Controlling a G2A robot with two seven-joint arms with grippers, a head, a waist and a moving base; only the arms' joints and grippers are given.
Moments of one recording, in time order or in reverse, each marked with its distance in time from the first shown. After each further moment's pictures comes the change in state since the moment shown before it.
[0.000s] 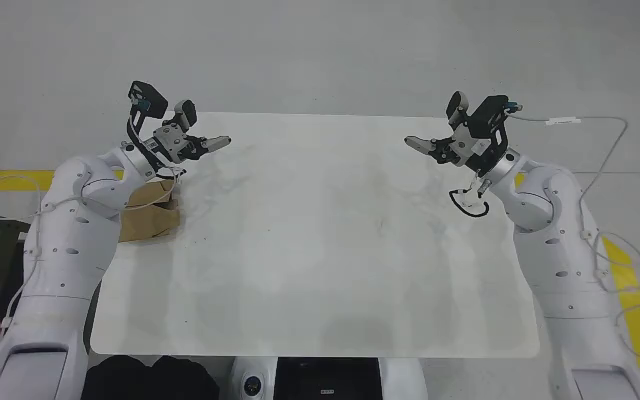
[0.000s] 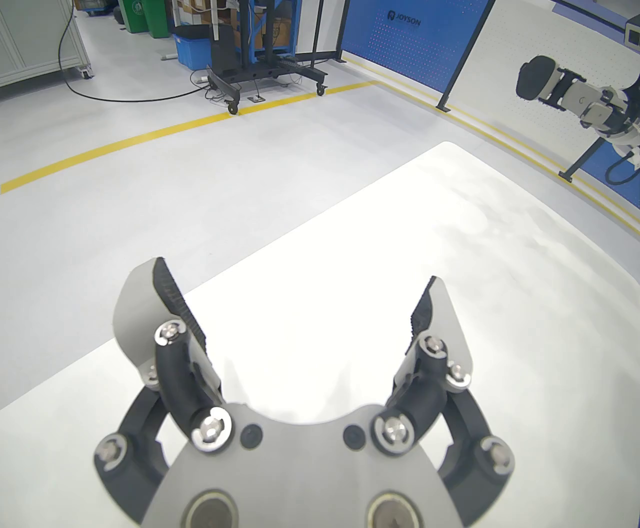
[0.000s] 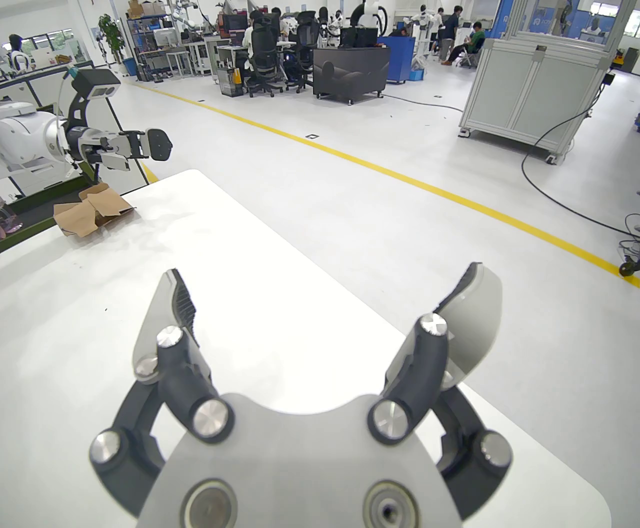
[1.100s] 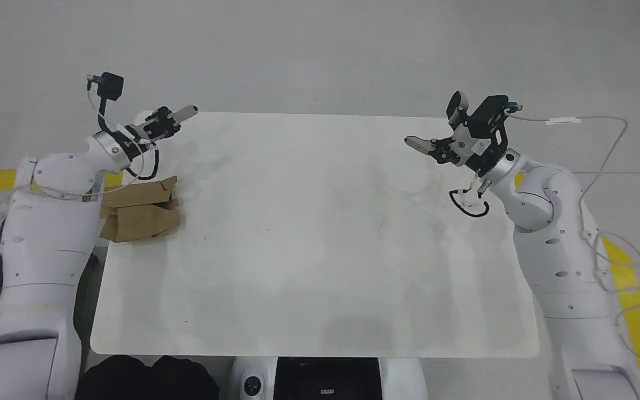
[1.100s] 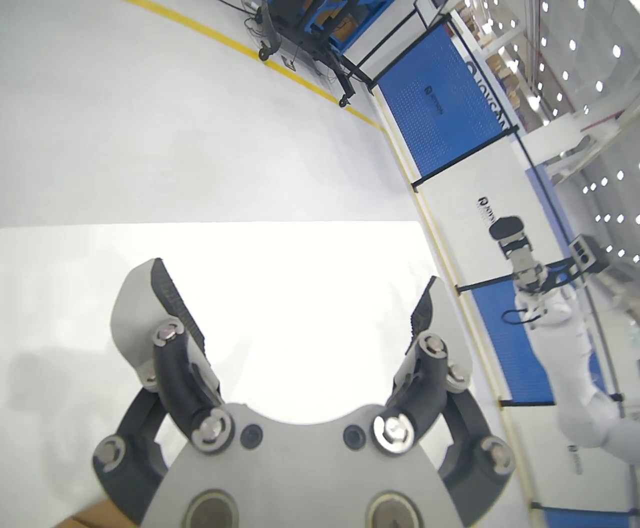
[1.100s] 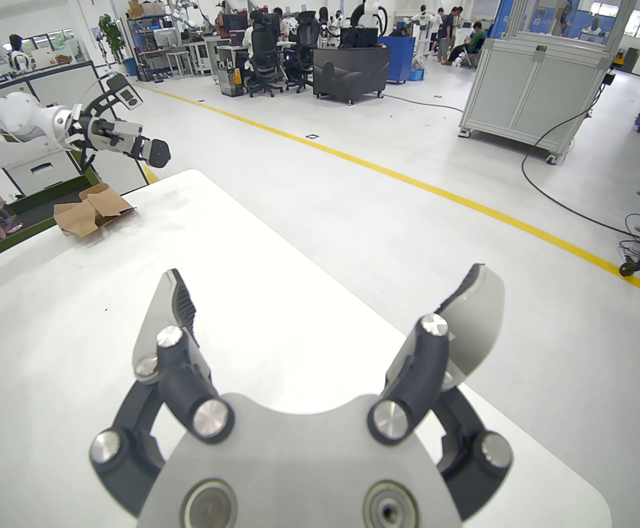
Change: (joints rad) left arm -0.095 0.008 -0.086 0.139 -0.752 0.387 -0.610; right arm 0.000 0.000 0.000 0.000 0.000 0.000 0.000
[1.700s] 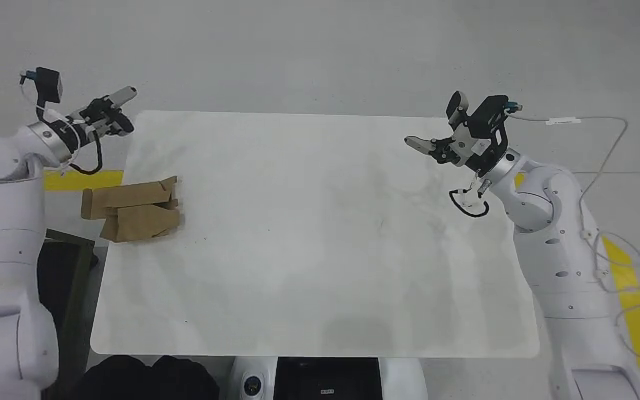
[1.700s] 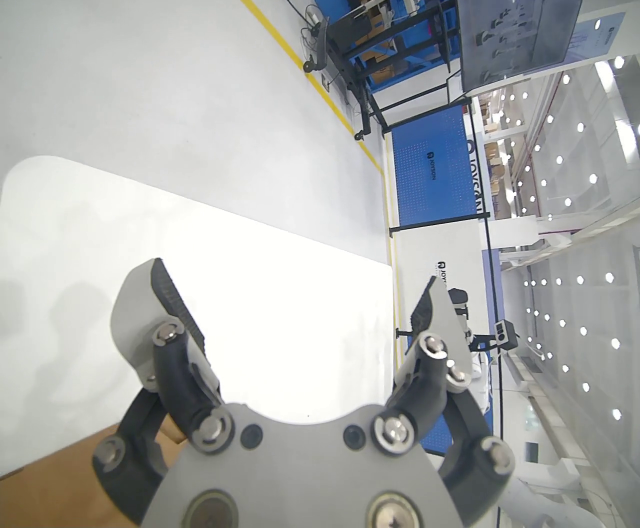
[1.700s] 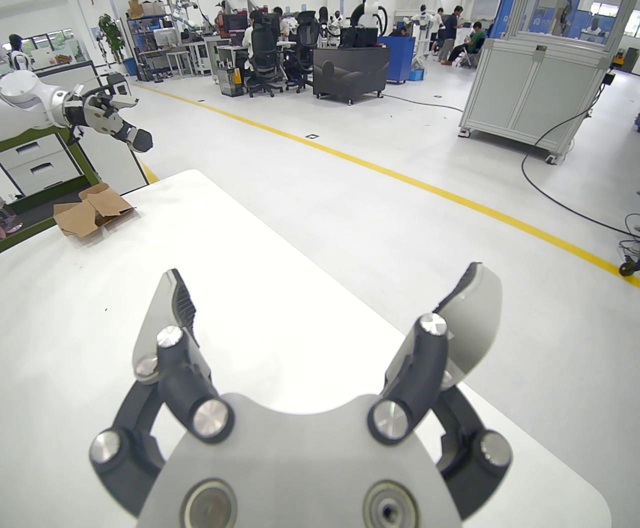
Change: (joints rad) left arm -0.181 0.051 -0.096 0.305 -0.056 0.076 -0.246; right arm 0.000 0.000 0.000 0.000 0.000 0.000 0.000
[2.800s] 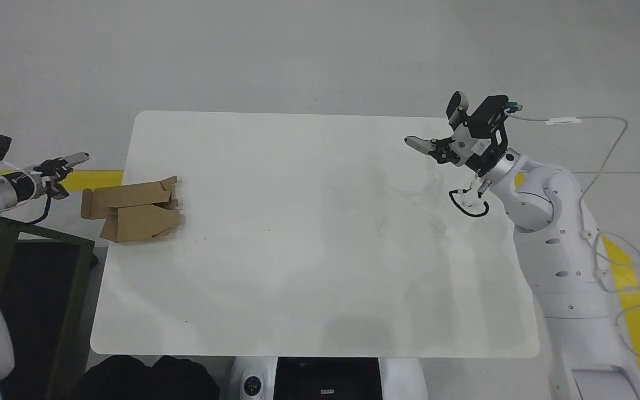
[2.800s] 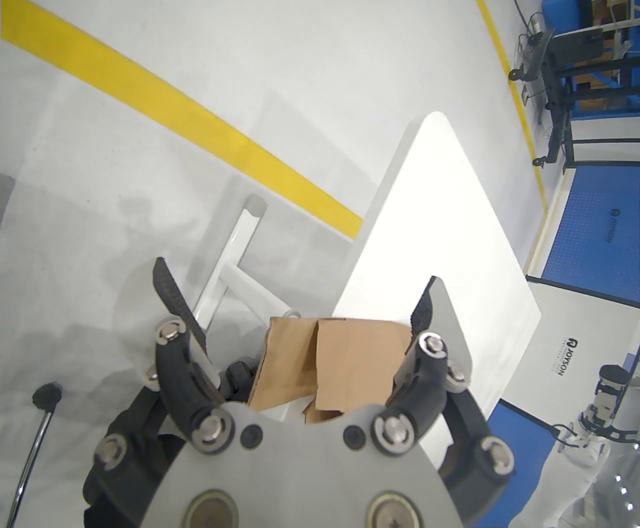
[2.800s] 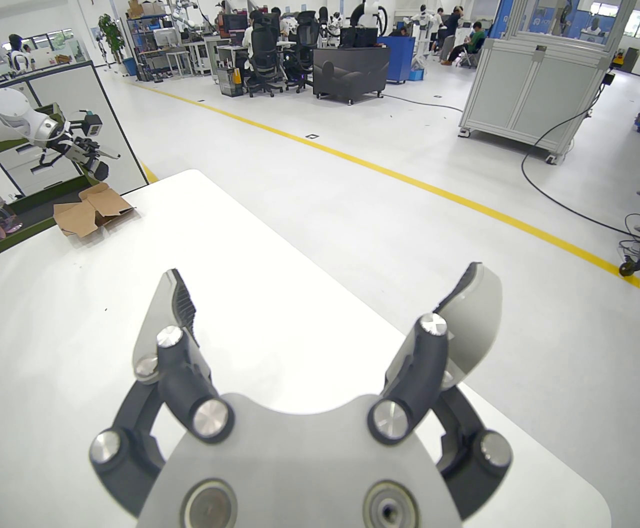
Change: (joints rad) left arm -0.157 0.117 0.041 0.469 0.422 -0.028 0.043; right arm 0.000 0.000 0.000 0.000 0.000 0.000 0.000
